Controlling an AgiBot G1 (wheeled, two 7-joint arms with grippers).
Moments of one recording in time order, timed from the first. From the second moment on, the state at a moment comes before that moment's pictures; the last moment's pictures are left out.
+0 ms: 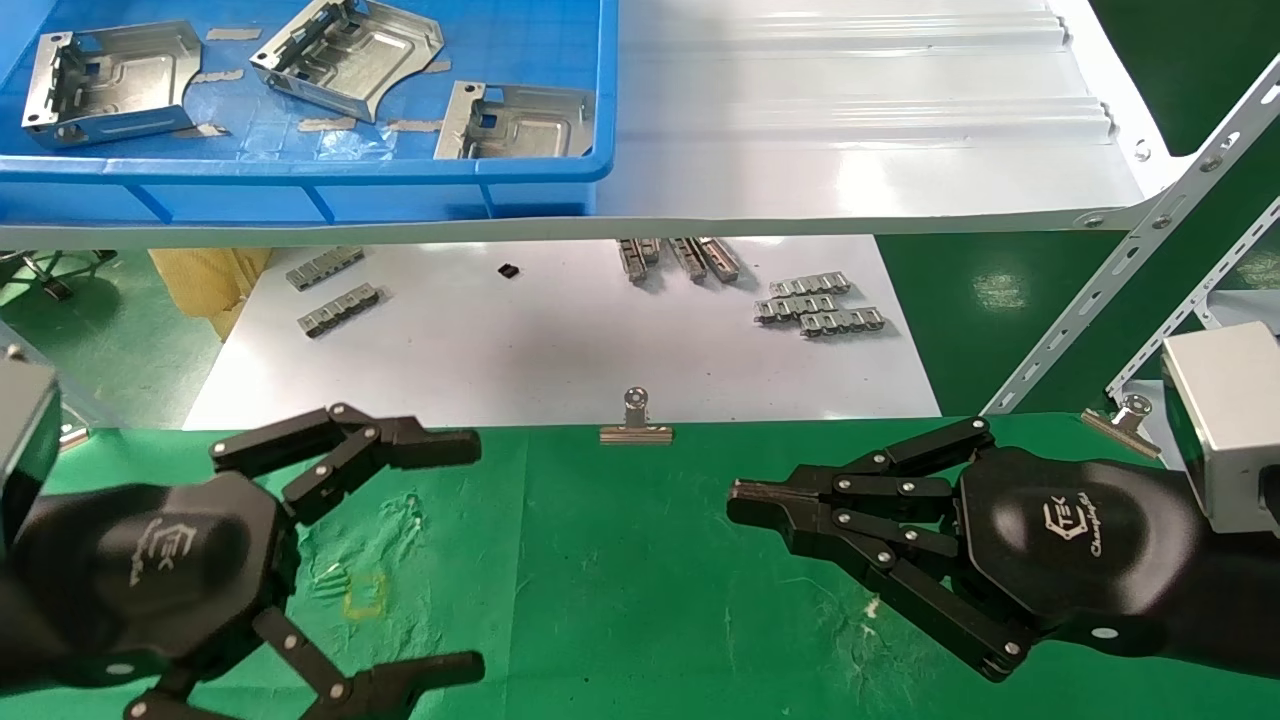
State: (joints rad) left arm -1.21 0.64 0.29 -1.25 0.77 1.48 -0.22; right arm 1.09 -0.56 -0.38 1.24 -0.64 -1.44 0.12
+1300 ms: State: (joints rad) left arm -2.09 1.07 0.55 -0.06 1.44 0.95 -0.11; right arm 1.09 -0.56 -0.38 1.24 -0.64 -1.44 0.12
